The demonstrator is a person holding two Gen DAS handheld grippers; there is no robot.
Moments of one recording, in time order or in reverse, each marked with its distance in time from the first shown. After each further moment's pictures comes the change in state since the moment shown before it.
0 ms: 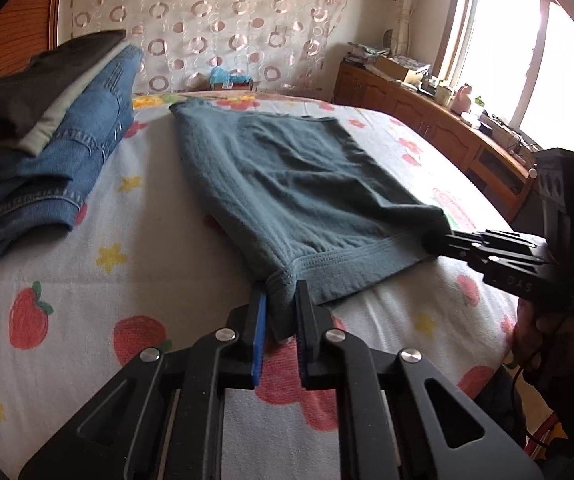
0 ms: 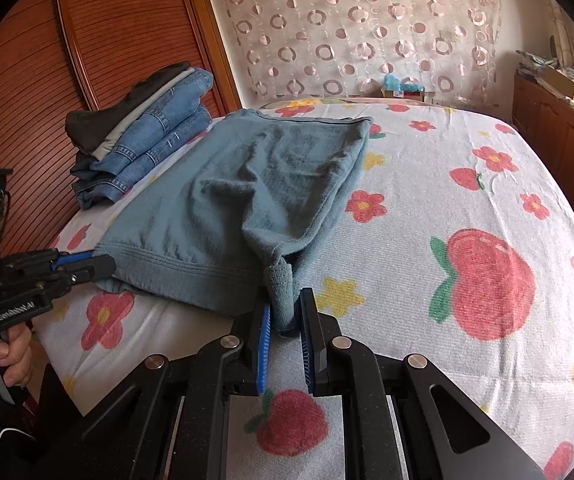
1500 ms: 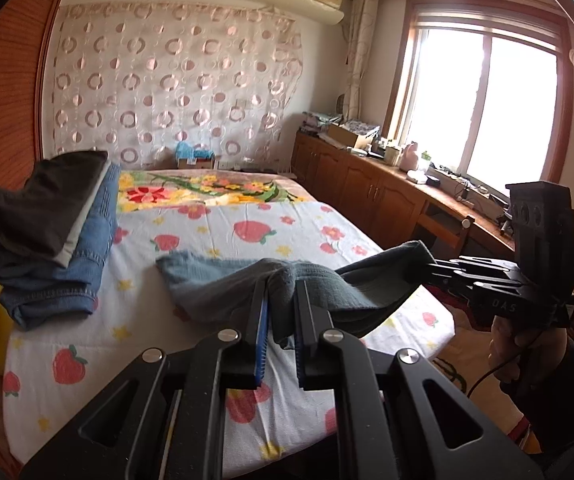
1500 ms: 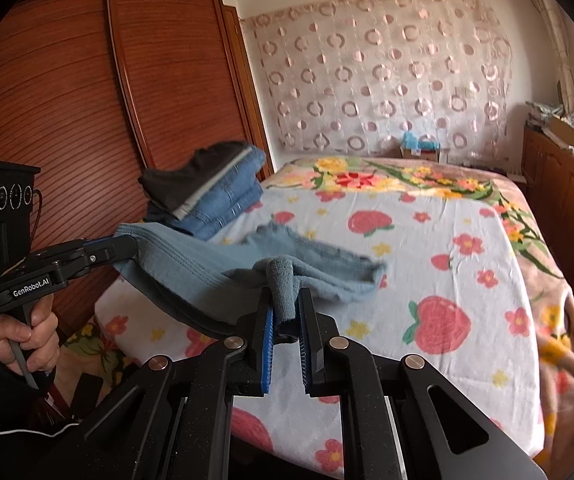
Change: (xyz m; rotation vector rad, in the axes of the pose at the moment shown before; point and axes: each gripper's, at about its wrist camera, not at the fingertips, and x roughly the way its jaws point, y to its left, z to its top) left arm -0.123 -0.031 0.036 0.060 -0.254 -0.133; right arm -0.121 0.024 0.003 -0.055 -0.200 0.056
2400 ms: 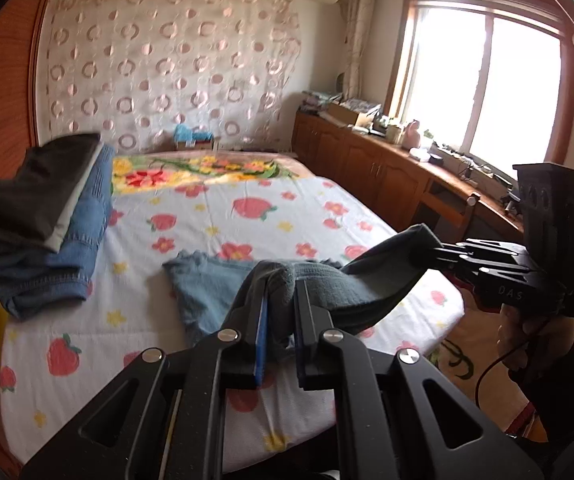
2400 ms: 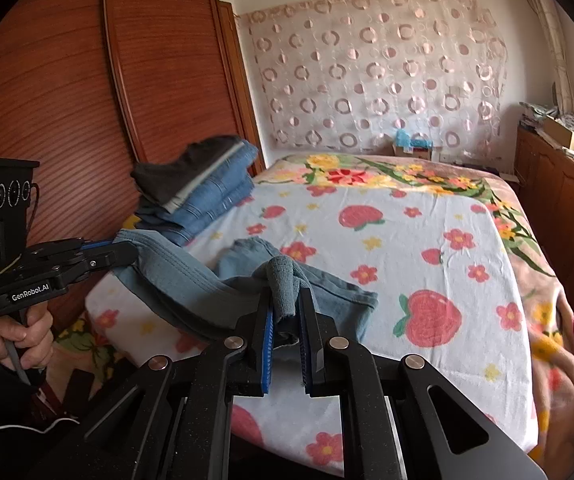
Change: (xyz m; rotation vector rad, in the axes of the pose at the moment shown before) left arm 0.024 0.003 -0.015 0.006 0.091 0.013; right arm 0.040 -0.013 -0.016 0.003 0.039 -0.043
